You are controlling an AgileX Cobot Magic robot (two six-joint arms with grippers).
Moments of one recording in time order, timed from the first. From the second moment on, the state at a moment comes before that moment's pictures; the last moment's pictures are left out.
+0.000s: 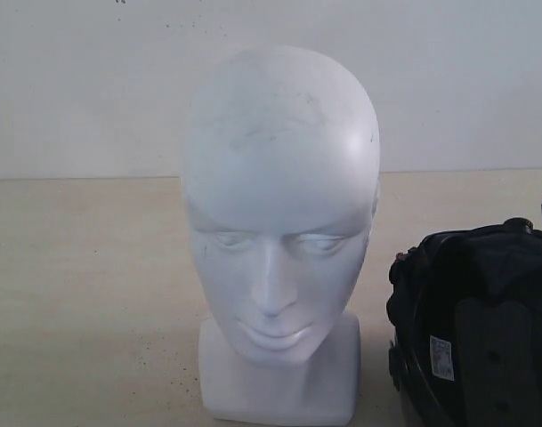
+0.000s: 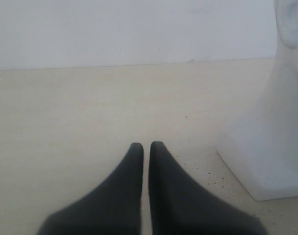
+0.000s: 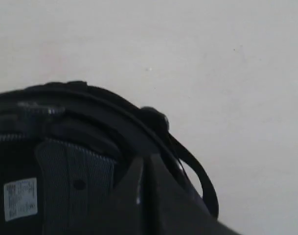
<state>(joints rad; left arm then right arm) -0.12 0.00 0.00 -0.06 0.29 0.00 0.09 1.19 -0.84 -0.22 0.74 0.35</state>
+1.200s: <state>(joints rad) -0.12 0.00 0.00 -0.06 0.29 0.00 0.09 1.27 -0.80 -0.32 0.71 0.33</state>
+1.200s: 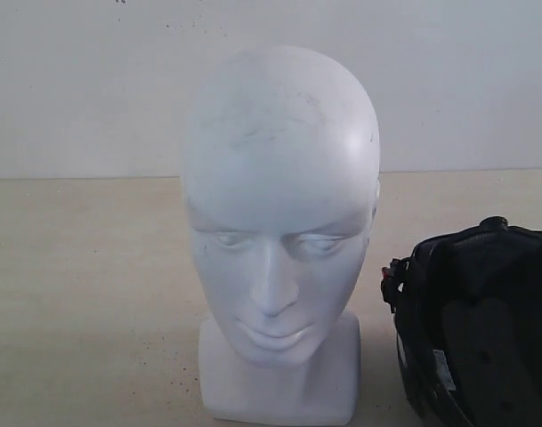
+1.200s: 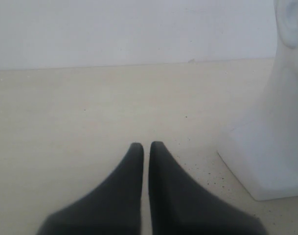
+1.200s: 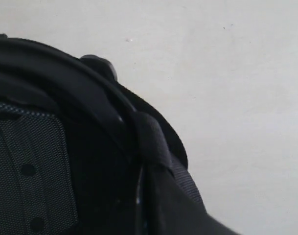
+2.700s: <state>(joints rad) -0.12 0.00 0.00 -0.06 0.29 0.00 0.59 1.03 -0.80 0.07 1.07 -0.10</state>
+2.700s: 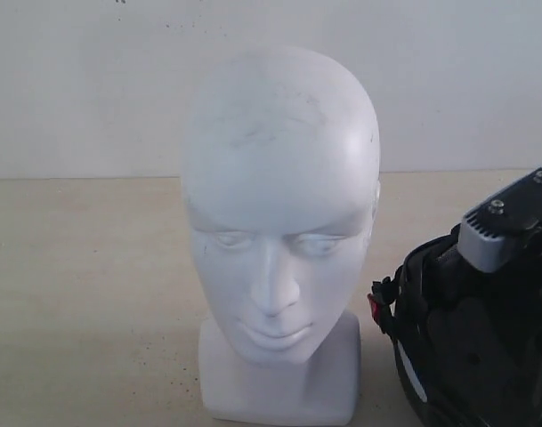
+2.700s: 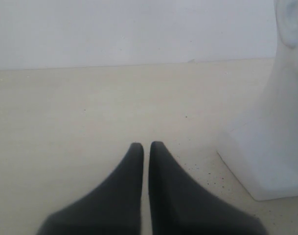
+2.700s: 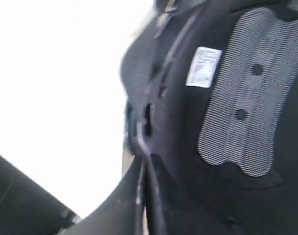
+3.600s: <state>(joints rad) -0.12 0.00 0.00 -0.06 0.29 0.00 0.68 1.17 -0.80 0.05 1.04 0.04</state>
